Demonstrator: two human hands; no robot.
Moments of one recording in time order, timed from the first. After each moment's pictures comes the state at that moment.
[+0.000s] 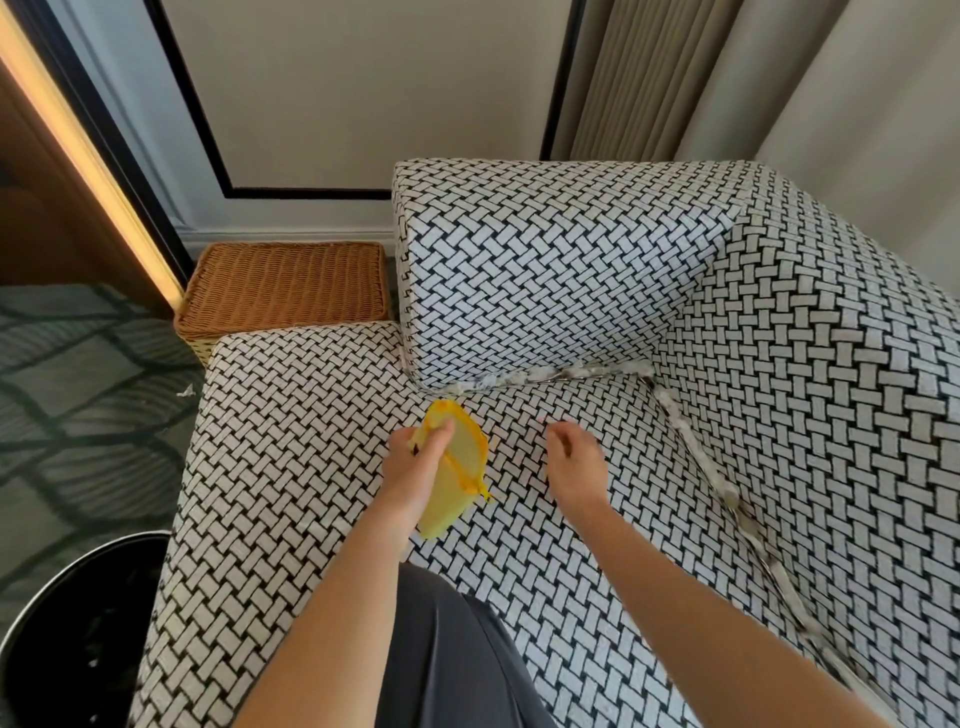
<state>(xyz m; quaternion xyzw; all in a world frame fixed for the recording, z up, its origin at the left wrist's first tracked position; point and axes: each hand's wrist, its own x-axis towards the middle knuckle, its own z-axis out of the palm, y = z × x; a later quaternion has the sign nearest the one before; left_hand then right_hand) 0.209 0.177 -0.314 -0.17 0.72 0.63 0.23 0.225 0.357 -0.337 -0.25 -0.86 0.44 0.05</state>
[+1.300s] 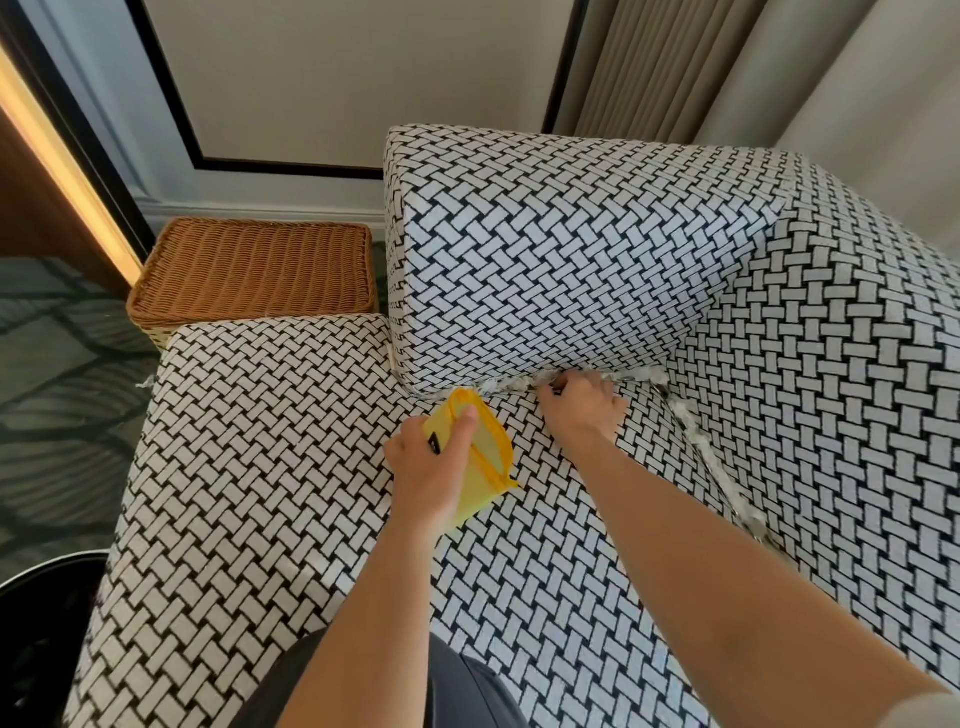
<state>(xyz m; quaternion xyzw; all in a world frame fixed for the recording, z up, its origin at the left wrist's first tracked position) 0.178 0.206 -0.339 -0.15 0.77 0.59 0.16 0.118 0.389 -0.359 -0.24 -0.97 0.08 0.04</state>
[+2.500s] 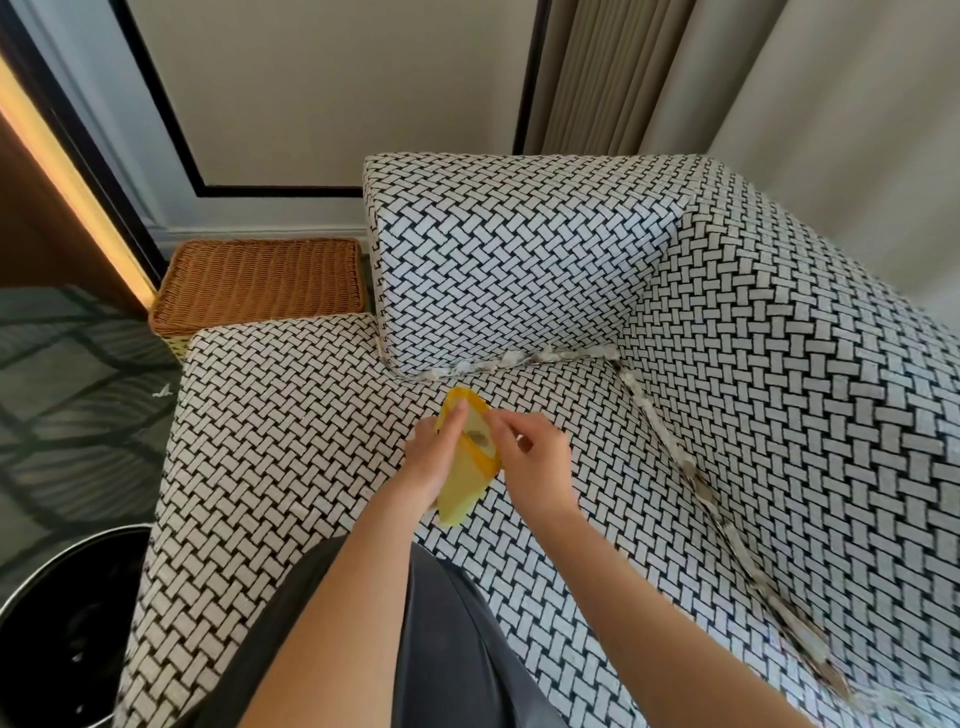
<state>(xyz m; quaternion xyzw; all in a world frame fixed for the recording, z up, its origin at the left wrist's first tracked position) 0.228 0.214 -0.288 -0.12 0.73 0.60 0.30 0.275 0.321 -0.280 -0.13 -0.82 0.55 0.11</state>
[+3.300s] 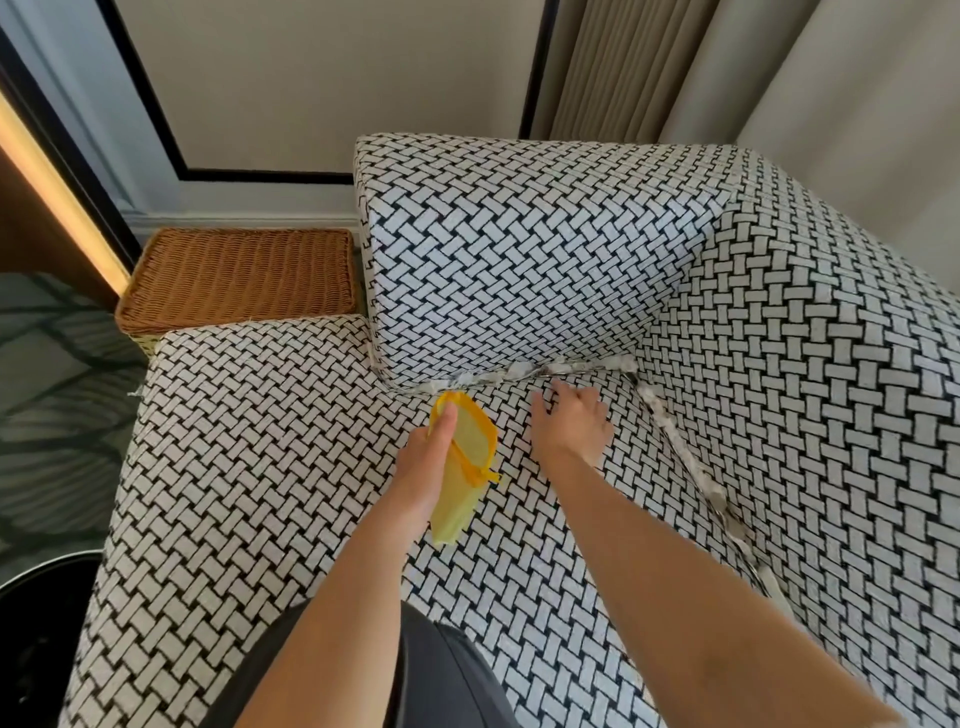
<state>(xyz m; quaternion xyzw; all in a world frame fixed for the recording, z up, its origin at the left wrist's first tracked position) 0.198 0.215 -0.303 -0.11 0.71 0.64 0.28 0.160 0.386 -0.363 -0.32 -0.93 0.15 0.09</state>
